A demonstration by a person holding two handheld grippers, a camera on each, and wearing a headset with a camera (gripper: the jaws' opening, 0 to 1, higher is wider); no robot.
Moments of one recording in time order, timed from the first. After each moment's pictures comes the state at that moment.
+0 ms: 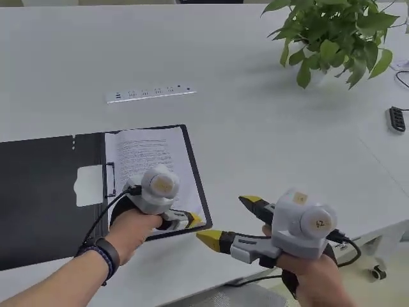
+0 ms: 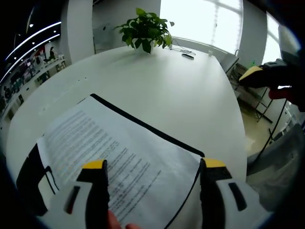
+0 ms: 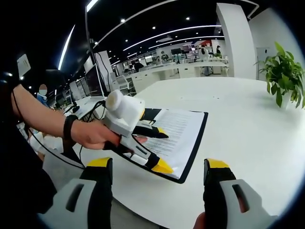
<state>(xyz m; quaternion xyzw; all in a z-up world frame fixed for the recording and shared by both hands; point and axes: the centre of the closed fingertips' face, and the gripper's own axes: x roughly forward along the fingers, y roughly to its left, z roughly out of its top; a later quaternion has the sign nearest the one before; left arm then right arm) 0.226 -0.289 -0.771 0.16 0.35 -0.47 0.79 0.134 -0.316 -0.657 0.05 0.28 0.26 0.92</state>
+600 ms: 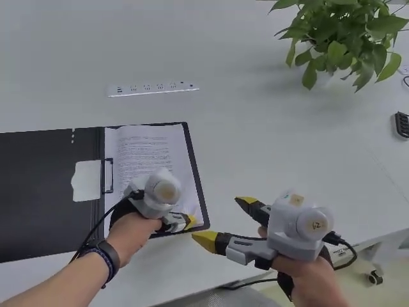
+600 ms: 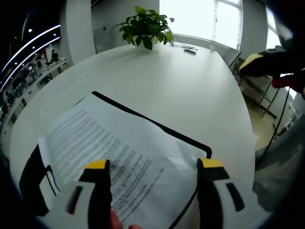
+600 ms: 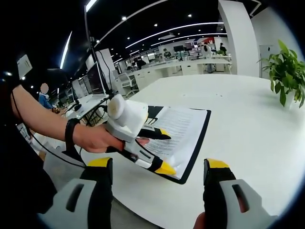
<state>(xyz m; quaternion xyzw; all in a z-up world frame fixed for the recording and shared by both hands) 0.230 -0.283 -0.781 0.18 0.34 -0.46 0.80 0.141 -0.312 -0.662 0.05 0.29 0.28 0.91</state>
